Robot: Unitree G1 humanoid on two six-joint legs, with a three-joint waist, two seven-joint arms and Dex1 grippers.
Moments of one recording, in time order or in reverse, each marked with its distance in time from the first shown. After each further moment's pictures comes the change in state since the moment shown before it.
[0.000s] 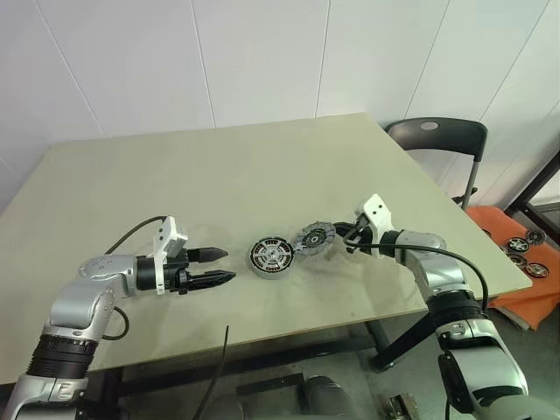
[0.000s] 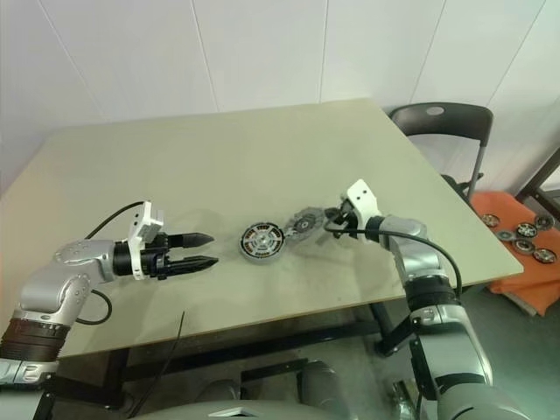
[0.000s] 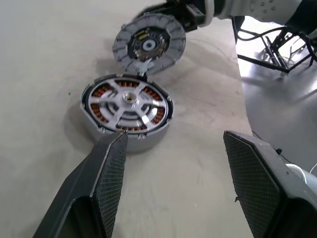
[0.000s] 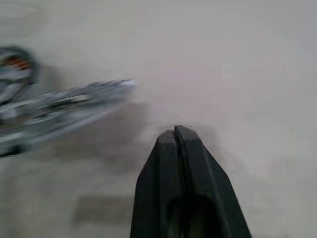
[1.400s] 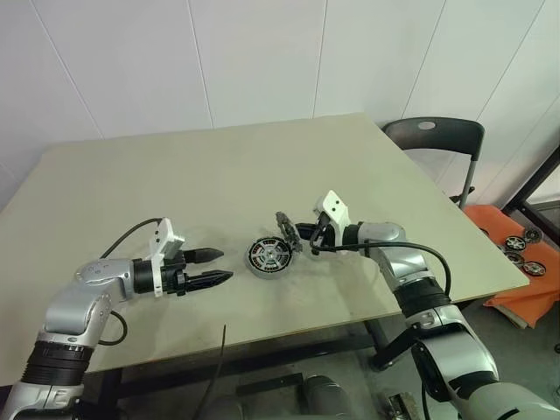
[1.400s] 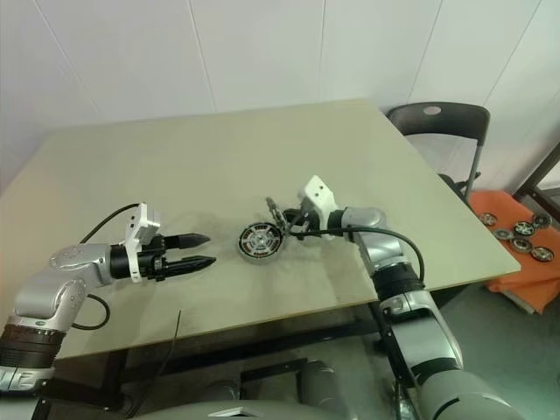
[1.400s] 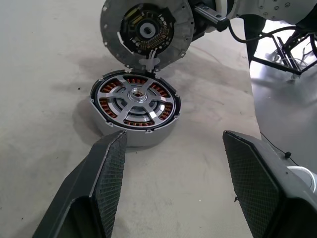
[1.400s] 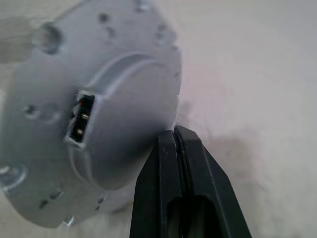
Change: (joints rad) left arm 0.036 0.004 0.026 -0.029 -0.012 0.004 0.053; right arm -0.110 0.133 0.102 0.007 -0.001 0.010 0.091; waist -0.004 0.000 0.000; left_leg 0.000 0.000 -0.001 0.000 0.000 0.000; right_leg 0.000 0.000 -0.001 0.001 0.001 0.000
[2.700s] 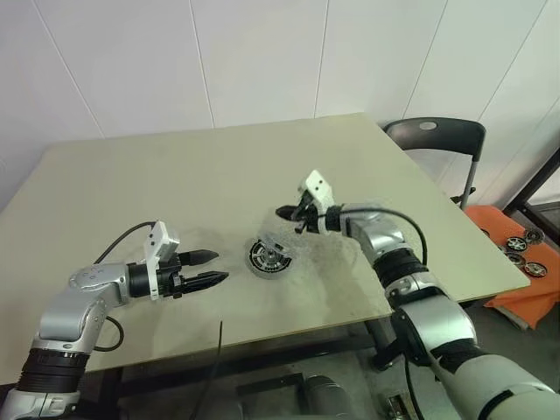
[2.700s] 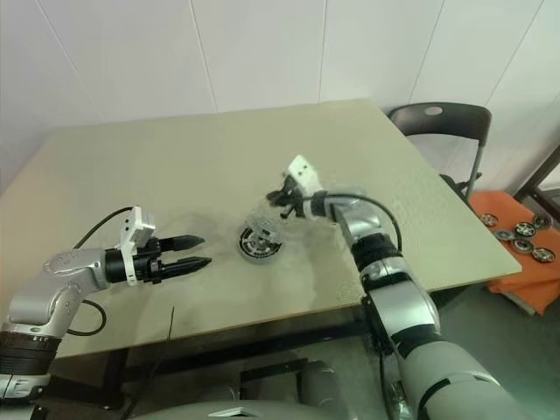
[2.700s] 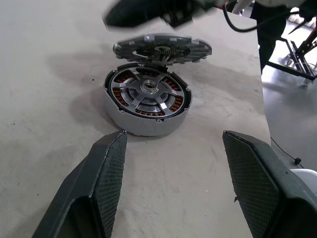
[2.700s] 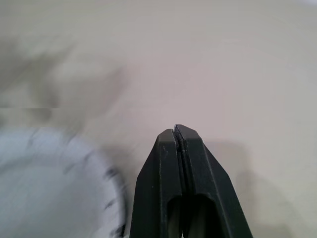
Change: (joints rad) left arm 0.038 0.001 0.024 -0.014 -0.001 0.001 0.026; right arm -0.255 0.090 -0.058 0.317 0.020 -0.042 -0.049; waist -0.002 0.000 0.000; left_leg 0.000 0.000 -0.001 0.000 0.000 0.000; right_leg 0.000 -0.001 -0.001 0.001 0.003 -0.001
